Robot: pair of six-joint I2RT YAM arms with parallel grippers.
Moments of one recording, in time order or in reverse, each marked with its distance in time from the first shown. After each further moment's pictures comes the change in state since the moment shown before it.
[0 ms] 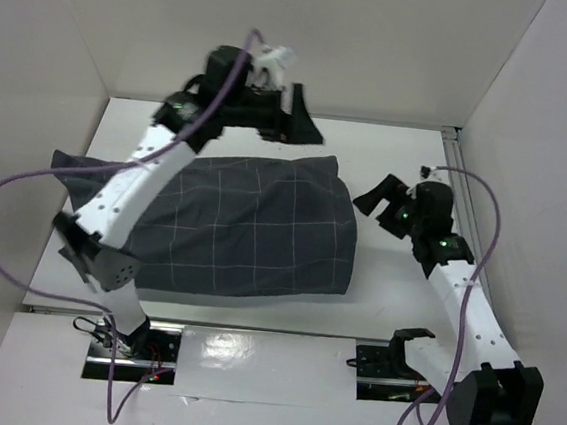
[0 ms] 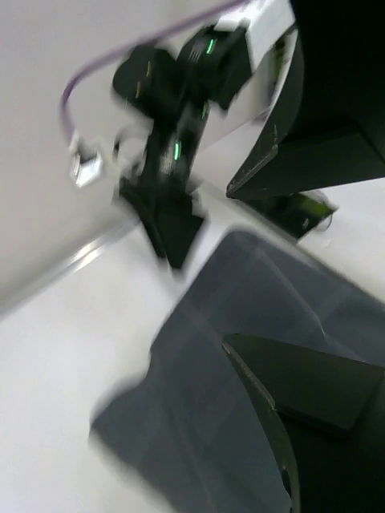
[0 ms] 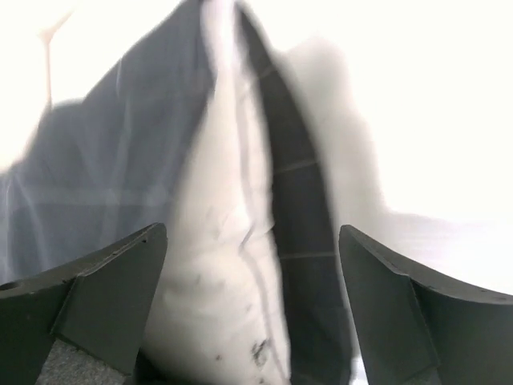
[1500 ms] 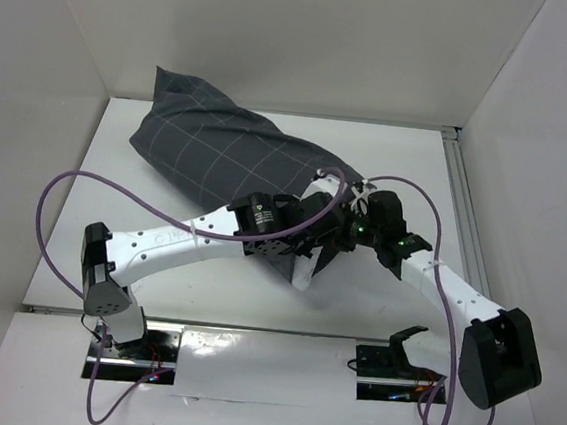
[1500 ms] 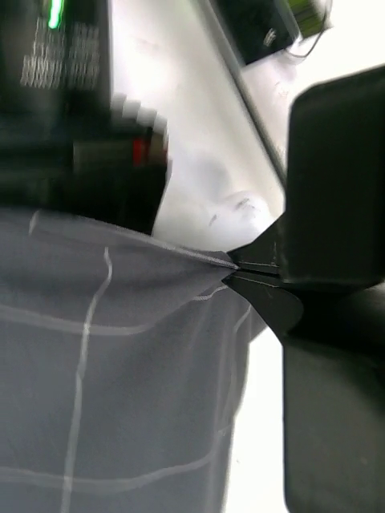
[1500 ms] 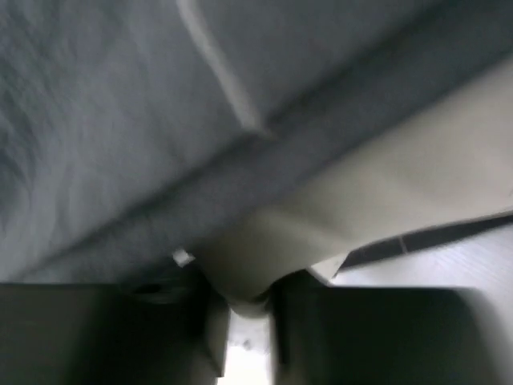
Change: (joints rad) left arm -0.579 -0.089 -0.389 -0.275 -1.033 -0.058; right arm 0.253 0.177 -0.104 0.173 -0.283 0.045
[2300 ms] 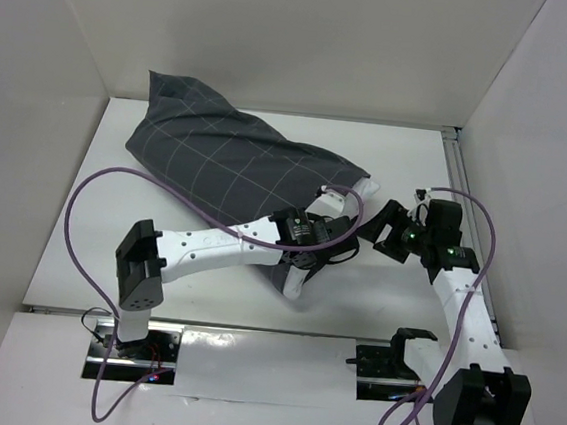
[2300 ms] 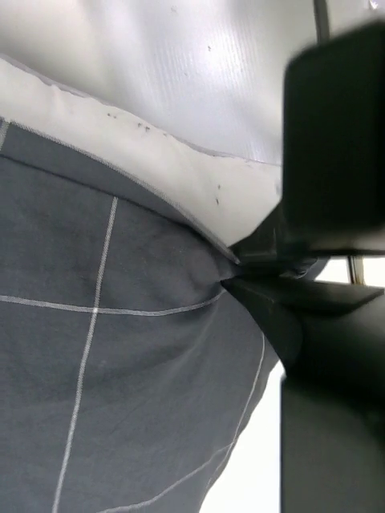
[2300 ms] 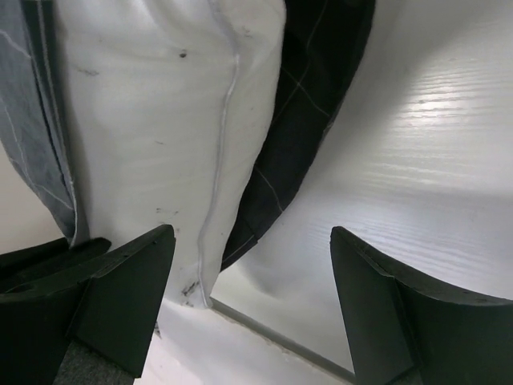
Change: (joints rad) left arm -0.008 0.184 0.005 -0.080 -0.191 -0.122; right arm -0.444 -0.216 0.039 -0.387 -0.021 -0.197
